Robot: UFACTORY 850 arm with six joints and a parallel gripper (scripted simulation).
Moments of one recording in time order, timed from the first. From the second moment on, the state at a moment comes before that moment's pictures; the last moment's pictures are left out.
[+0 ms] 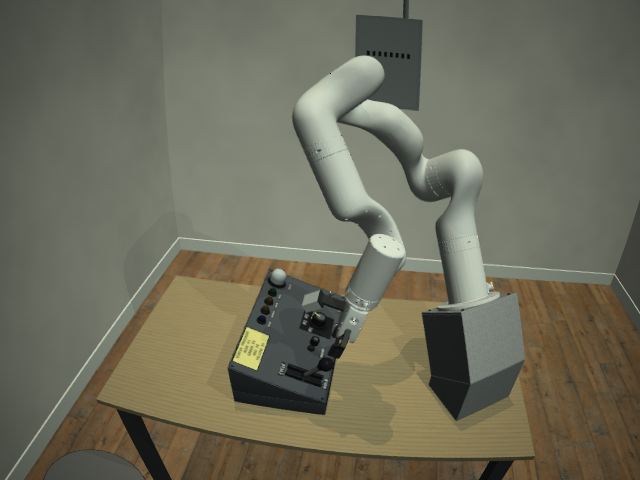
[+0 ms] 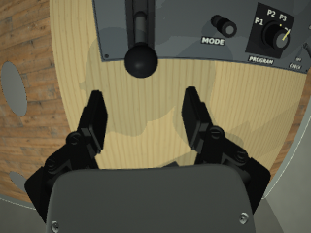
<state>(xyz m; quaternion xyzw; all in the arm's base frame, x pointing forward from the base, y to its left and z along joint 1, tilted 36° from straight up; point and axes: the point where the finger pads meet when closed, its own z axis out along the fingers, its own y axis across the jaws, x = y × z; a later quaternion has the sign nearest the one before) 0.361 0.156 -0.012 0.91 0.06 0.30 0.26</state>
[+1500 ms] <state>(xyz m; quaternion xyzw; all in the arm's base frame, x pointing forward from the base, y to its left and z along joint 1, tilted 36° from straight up) 0.409 0.120 -0.072 0.91 0.06 0.30 0.26</state>
